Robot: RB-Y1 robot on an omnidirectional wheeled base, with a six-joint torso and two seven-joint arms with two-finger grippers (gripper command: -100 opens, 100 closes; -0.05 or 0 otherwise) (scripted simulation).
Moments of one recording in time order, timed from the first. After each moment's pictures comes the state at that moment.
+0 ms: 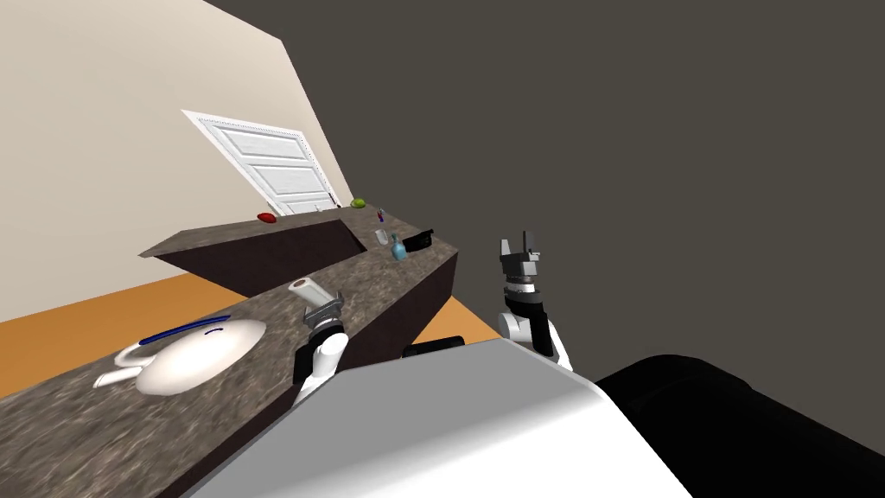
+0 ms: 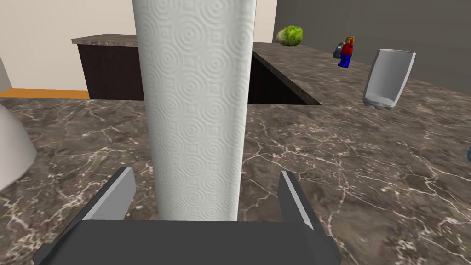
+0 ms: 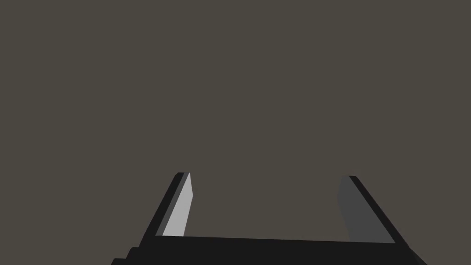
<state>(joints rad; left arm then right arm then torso) 0.22 0.17 0.21 -1.48 1.15 -0.41 0.69 0.51 -0.03 -0.05 -2.39 0.02 -0.44 -0.13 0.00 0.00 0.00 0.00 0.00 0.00</state>
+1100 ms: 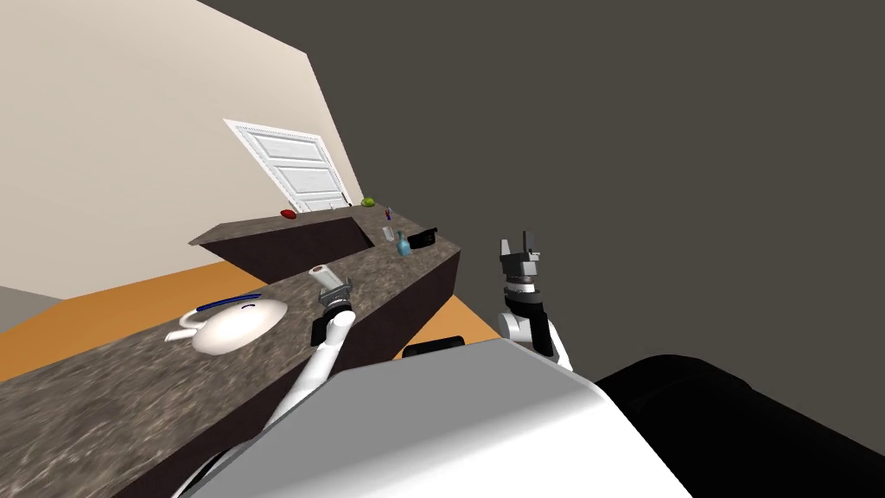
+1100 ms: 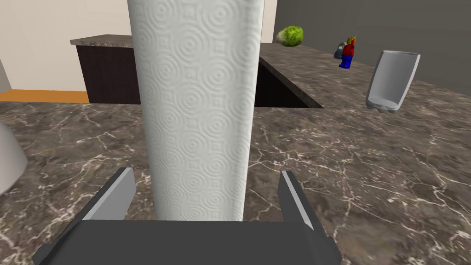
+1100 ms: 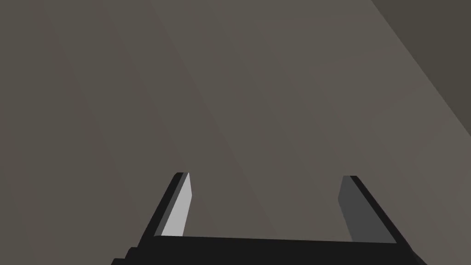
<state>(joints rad) -0.05 0.31 0.12 -1.19 1.24 -0.46 0.70 0.51 -0.03 -0.05 -2.39 0.02 -0.44 -0.13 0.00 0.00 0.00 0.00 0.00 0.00</state>
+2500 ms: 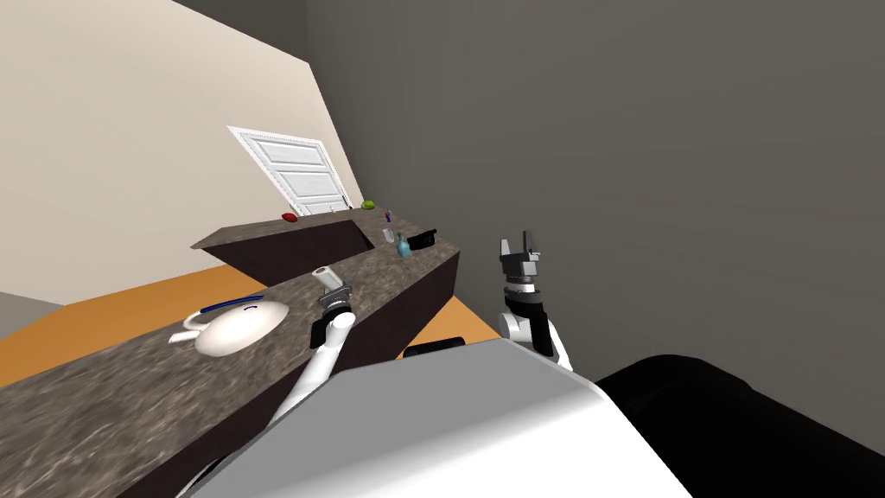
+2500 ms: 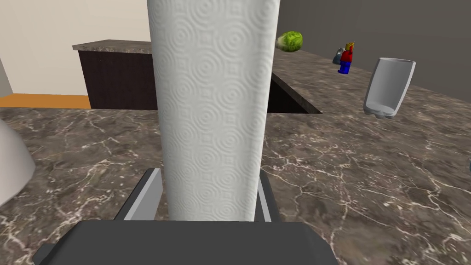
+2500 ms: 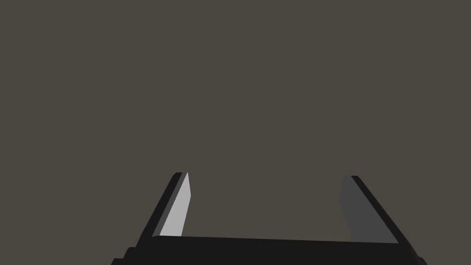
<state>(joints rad) -0.03 0.30 0.13 -1.21 1.24 -0.46 0.70 0.51 -0.03 -0.05 -2.39 0.02 -0.44 -0.13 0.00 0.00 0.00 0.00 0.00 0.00</state>
